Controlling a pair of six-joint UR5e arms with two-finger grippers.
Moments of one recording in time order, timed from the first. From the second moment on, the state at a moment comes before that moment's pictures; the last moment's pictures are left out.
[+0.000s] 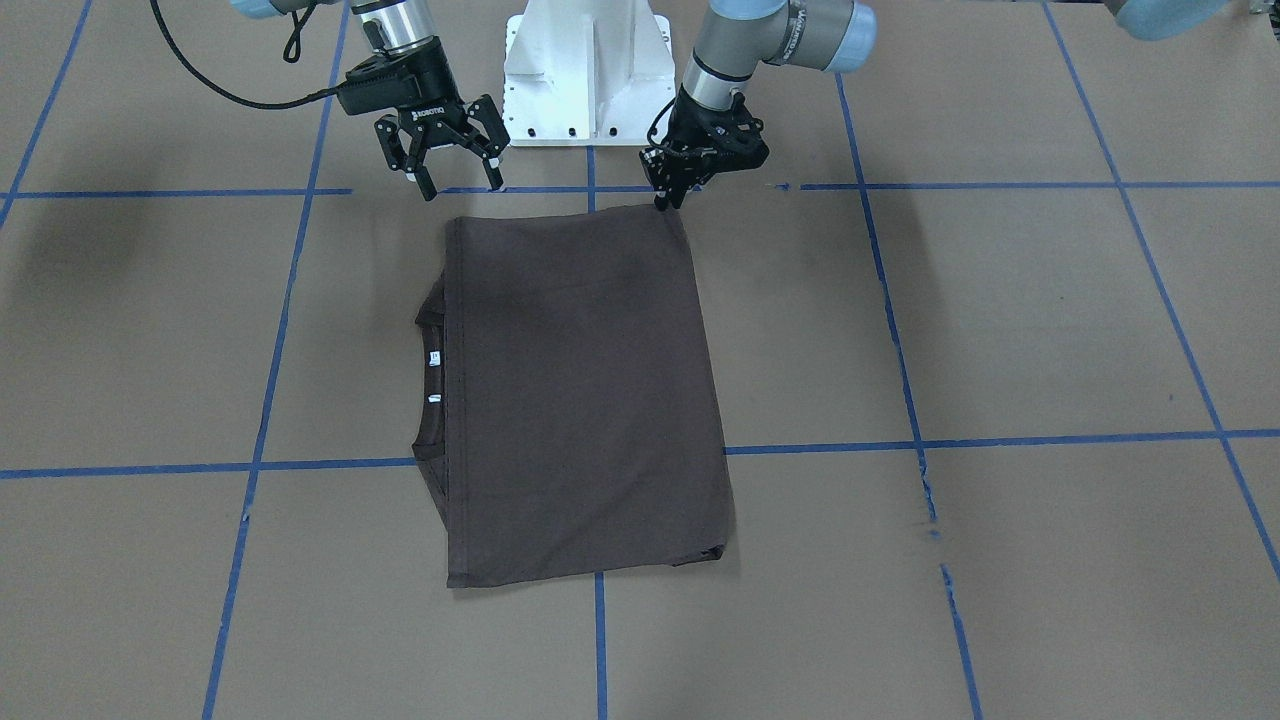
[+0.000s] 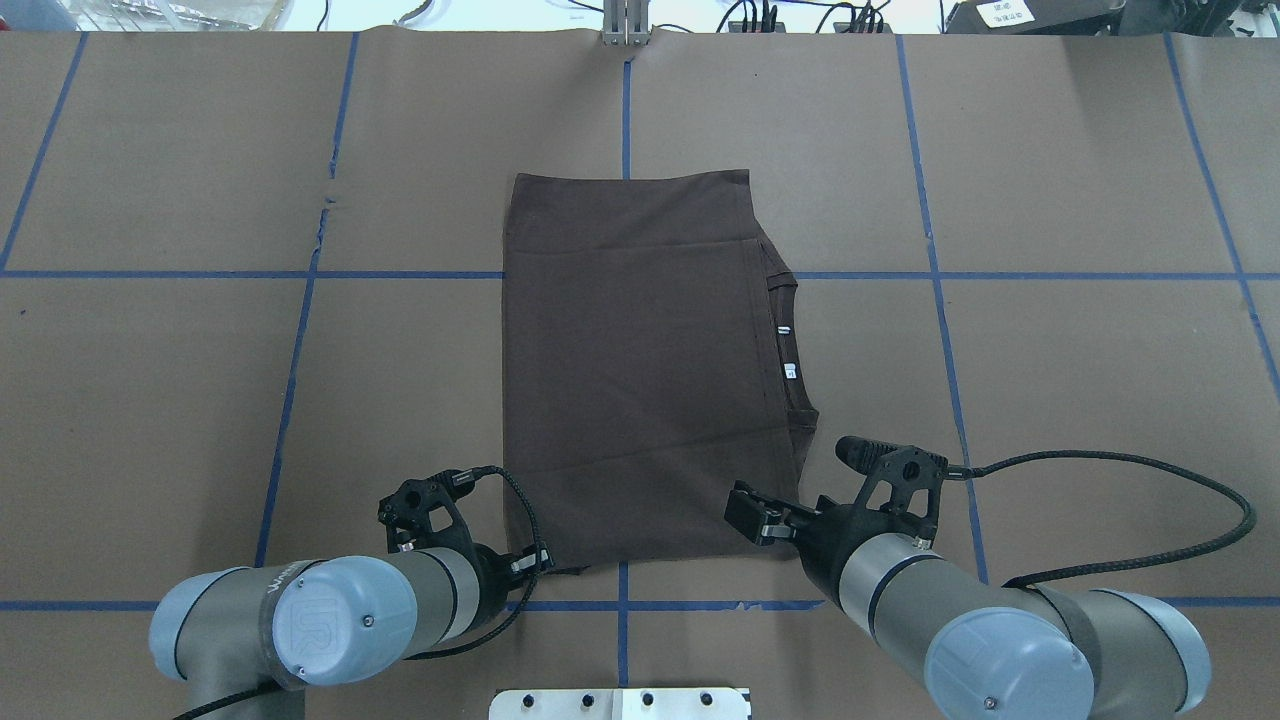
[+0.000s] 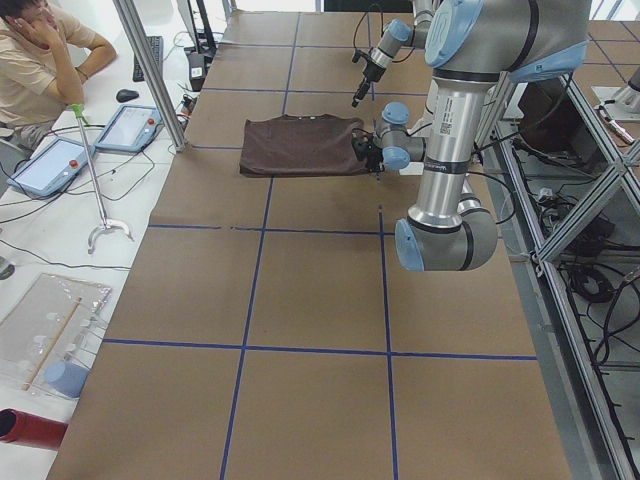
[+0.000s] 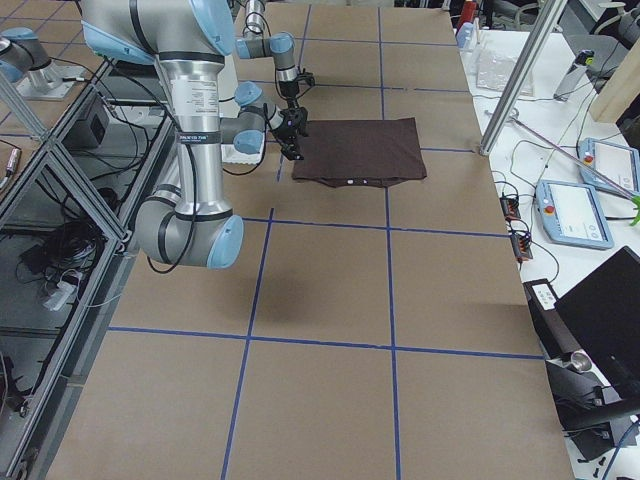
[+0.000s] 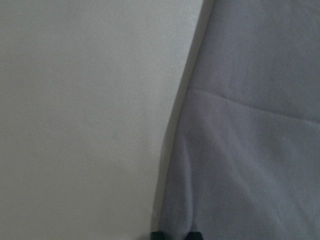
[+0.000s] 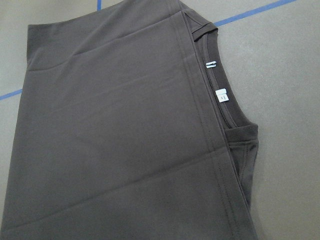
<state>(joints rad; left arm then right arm) -0.15 -1.91 -1.88 -1.97 -1.52 -1.85 0.10 -1.43 2.13 -1.20 1.14 1.63</state>
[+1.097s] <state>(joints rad) -0.15 -1.91 -1.89 -1.97 -1.52 -1.83 0.10 -1.35 2.11 -1.41 1.15 1.89</state>
